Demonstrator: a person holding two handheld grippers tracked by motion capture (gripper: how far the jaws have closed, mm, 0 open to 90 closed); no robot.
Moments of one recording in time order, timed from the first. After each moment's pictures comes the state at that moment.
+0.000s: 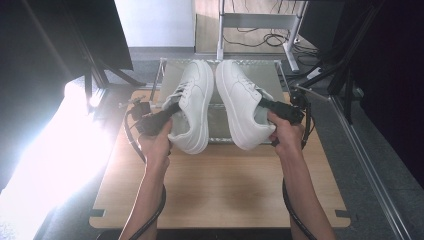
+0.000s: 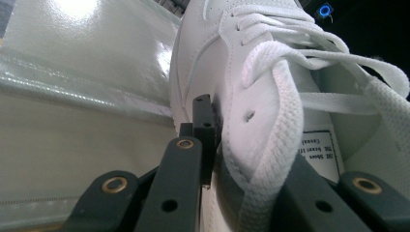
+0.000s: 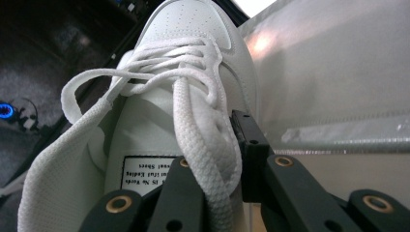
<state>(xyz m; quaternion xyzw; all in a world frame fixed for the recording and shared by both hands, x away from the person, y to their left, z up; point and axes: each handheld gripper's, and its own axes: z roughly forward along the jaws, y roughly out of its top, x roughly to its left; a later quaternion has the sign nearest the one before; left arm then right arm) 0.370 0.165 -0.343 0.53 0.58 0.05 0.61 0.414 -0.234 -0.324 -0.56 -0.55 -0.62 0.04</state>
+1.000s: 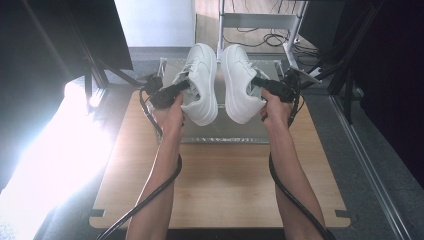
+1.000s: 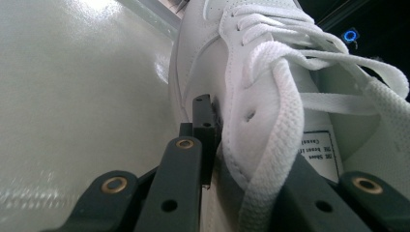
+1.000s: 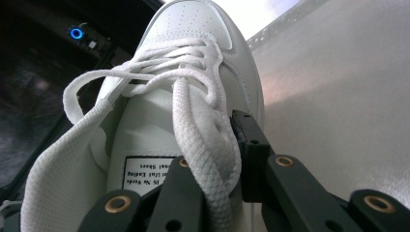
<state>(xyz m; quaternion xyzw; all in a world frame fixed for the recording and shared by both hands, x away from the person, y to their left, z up) 0.452 0.142 -0.328 0.49 0.63 0.04 0.60 0.478 -0.219 -0.314 -0.63 -0.50 -0.60 0.00</state>
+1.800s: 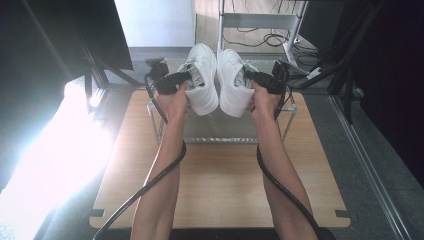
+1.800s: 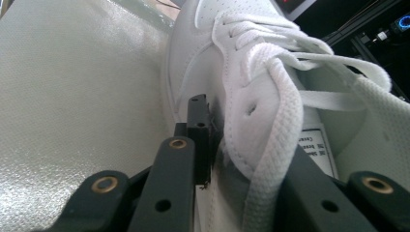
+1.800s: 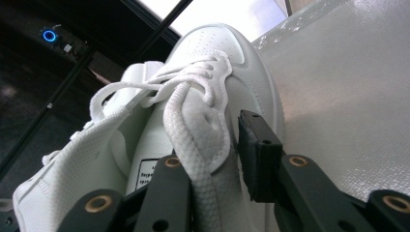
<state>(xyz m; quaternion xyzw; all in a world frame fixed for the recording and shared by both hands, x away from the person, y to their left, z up) 0.486 0.132 -0.310 0.51 0.67 0.06 0.54 0.501 -0.189 -0.308 -0.65 -0.50 -0.58 -0.03</state>
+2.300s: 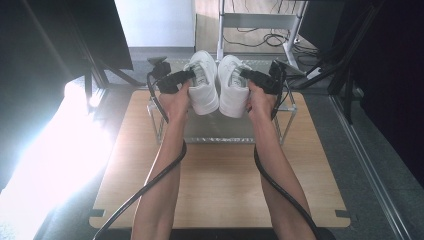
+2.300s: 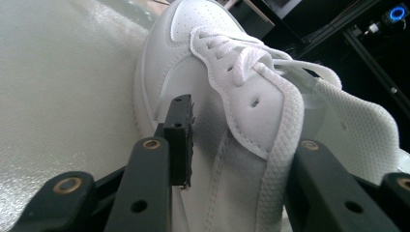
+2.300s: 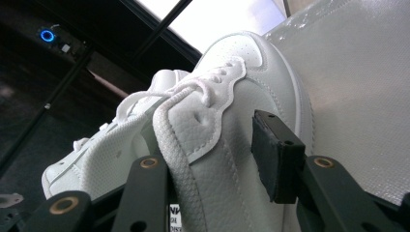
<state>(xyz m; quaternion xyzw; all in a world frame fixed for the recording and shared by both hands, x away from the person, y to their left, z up) 0.490 0.127 -0.308 0.53 0.65 0.06 0.55 0.499 -0.179 -0.307 -0.65 -0.49 -0.58 -0.04</state>
